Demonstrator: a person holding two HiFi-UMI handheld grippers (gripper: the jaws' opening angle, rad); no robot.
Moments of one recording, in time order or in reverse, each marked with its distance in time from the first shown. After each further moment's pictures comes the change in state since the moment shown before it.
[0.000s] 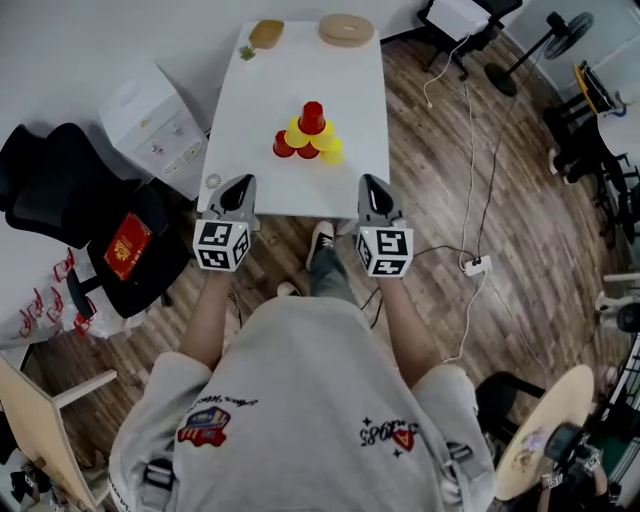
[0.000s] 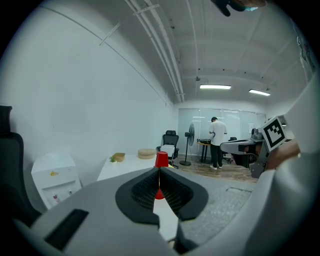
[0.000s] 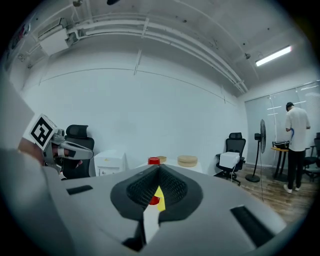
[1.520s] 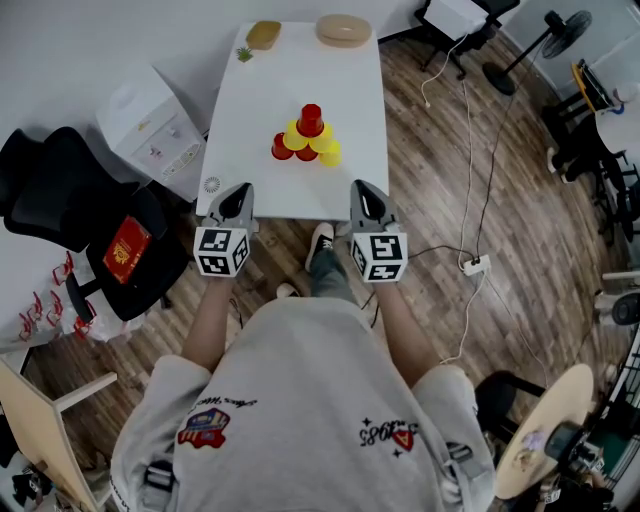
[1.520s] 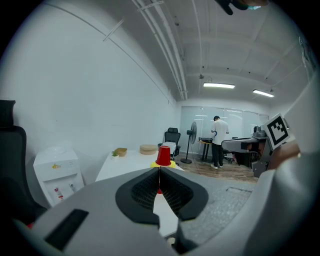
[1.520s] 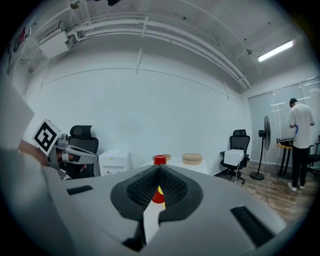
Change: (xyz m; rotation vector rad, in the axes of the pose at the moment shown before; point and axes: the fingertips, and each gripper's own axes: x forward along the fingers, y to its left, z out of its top) left arm 0.000 0.005 -0.020 -0.036 0.036 0.017; right arm 0.004 0.016 -0.006 0.012 0.019 0.042
